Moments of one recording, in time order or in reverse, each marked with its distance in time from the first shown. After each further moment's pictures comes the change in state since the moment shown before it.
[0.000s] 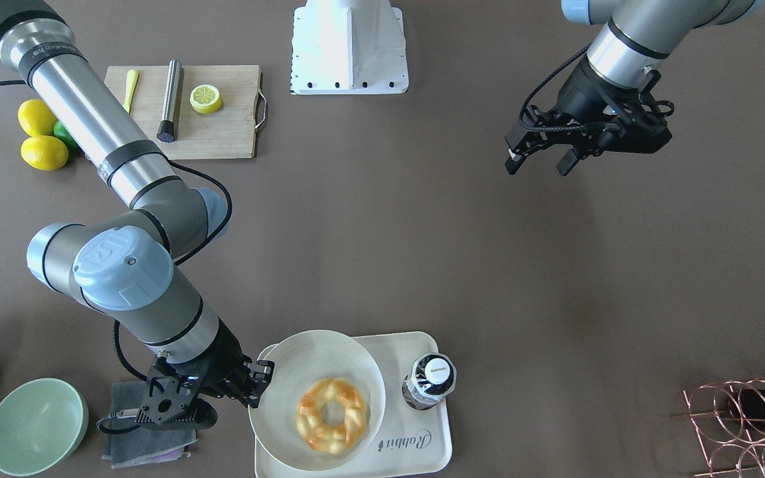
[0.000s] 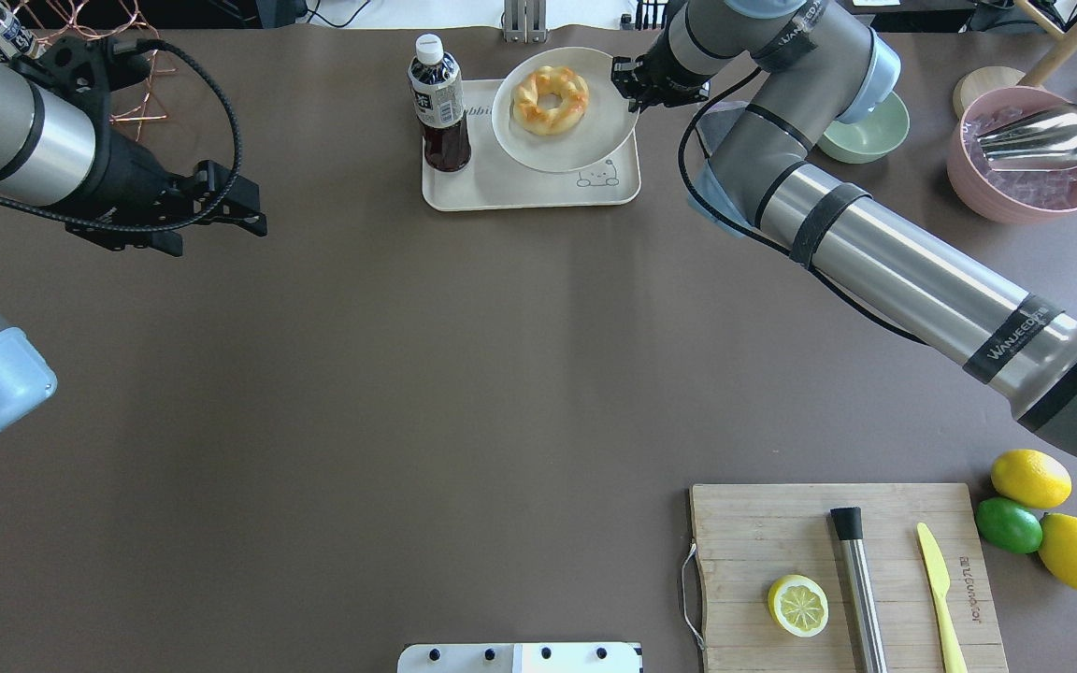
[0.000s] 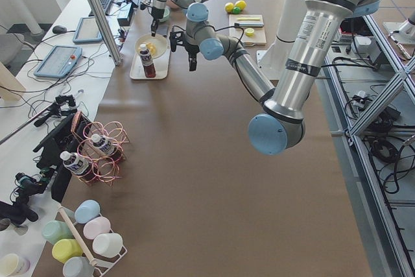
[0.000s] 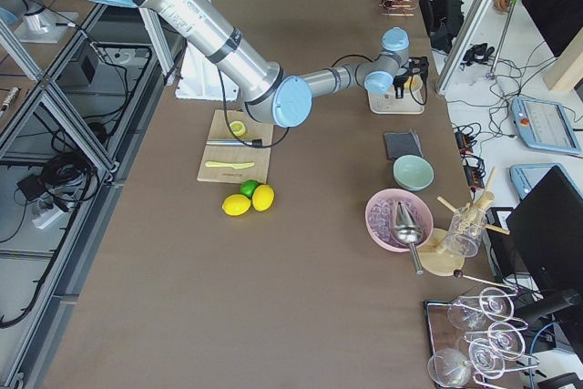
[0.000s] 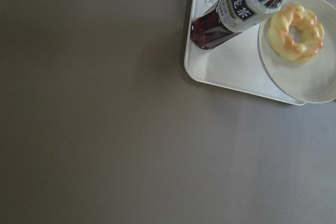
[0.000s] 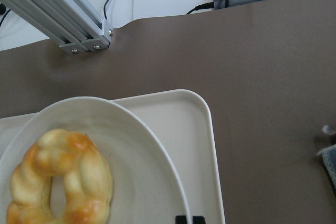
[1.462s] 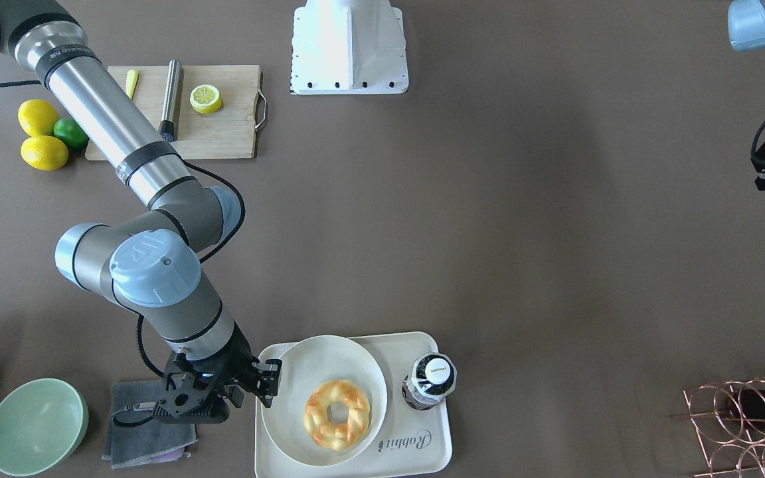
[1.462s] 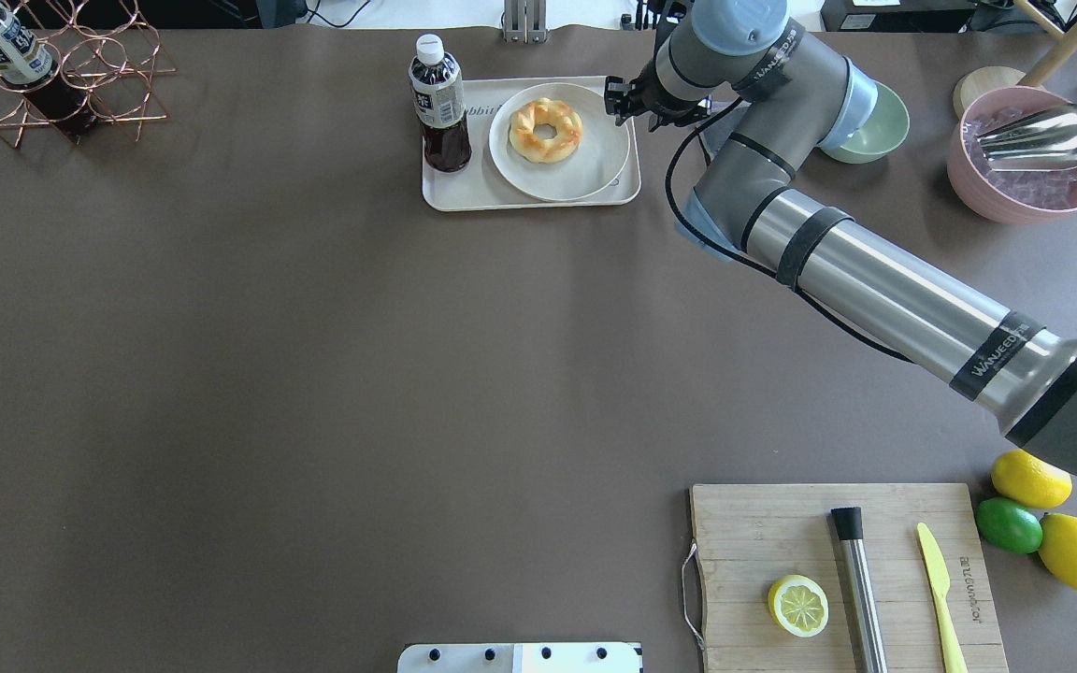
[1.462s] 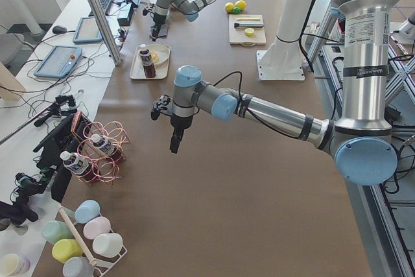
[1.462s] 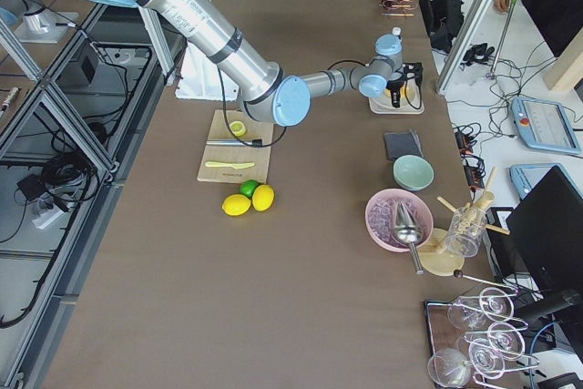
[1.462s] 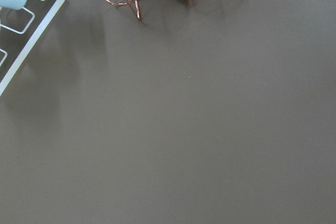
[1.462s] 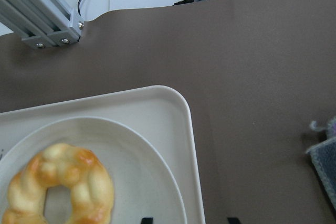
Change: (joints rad) left arm -0.382 0.396 0.105 0.010 0.076 0.845; right arm -0.037 0.001 -0.027 -0.008 -0.085 0.008
